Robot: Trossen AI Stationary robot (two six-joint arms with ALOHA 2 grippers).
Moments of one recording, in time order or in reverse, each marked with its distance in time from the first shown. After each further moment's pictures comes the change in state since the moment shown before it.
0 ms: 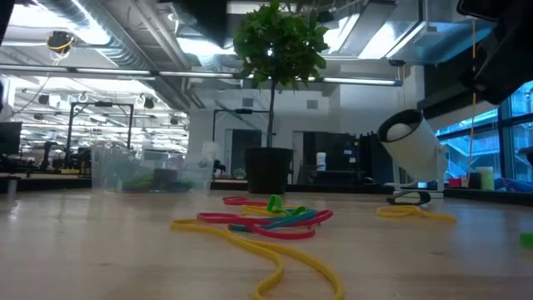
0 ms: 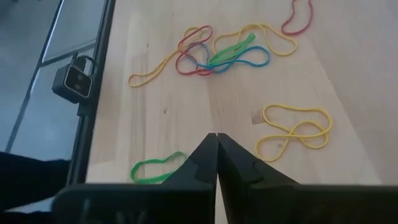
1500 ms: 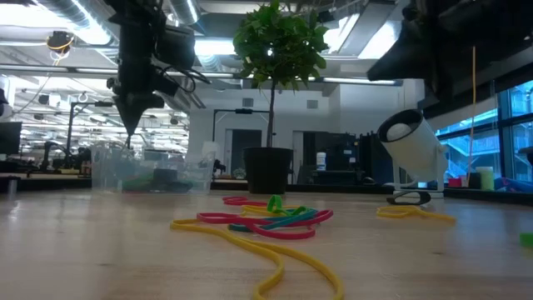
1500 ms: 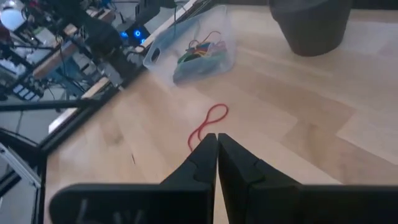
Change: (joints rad) left arm 0.866 -0.512 -0.819 0.304 0.135 0.761; right arm -0.291 0.001 0.000 0.200 0.331 0.171
